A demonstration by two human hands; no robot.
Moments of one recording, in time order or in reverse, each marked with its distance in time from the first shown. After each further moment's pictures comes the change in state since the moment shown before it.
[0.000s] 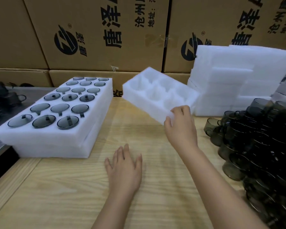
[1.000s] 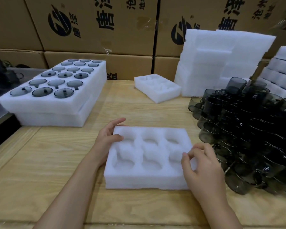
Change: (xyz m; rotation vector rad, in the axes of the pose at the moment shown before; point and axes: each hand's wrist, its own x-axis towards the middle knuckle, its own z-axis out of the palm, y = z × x) left_hand -0.028 -0.019 -0.044 -1.420 -0.427 -0.014; right_hand -0.184 0.065 -0.089 0.048 0.095 0.047
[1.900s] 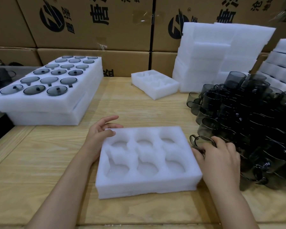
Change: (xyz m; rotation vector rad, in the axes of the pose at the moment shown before) left_hand 0.002 0.005 -0.008 0.080 0.033 0.025; right_hand 0.022 0.030 -0.006 -0.563 -0.190 0.141
